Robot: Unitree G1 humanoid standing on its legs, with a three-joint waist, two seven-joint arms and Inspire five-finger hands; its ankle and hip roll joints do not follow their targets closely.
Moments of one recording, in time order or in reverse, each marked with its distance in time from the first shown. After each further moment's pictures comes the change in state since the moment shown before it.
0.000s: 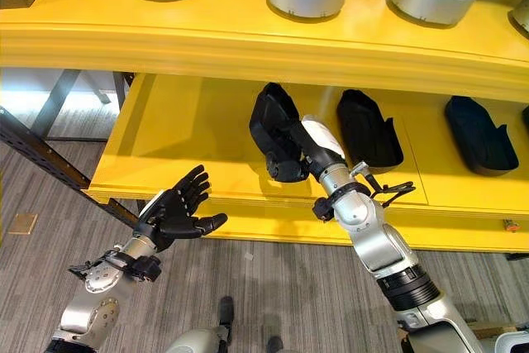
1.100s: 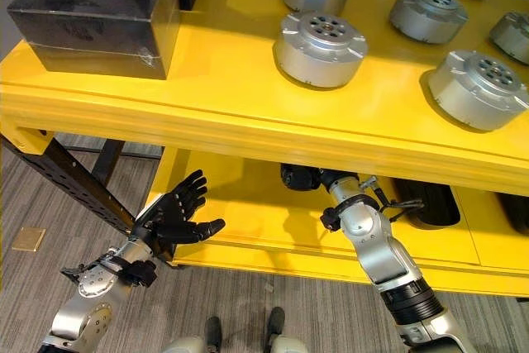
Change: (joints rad) left arm 0.041 0.051 -0.012 -0.052 -0.001 0.019 0.021; right arm 0.082 -0.013 -0.046 -0.022 -0.040 0.081 -0.034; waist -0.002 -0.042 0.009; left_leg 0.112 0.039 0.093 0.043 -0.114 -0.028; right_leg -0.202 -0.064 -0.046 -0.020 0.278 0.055
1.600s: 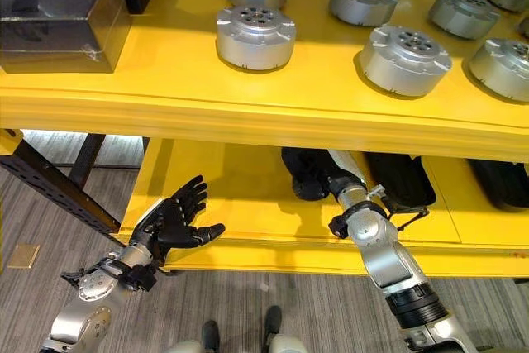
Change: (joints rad) left arm 0.035 -0.007 0.001 -0.001 -0.001 0.020 -0.010; right arm 0.079 0.000 -0.026 0.102 0.003 0.037 0.026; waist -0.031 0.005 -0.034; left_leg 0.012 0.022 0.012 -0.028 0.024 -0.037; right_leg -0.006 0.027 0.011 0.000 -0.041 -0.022
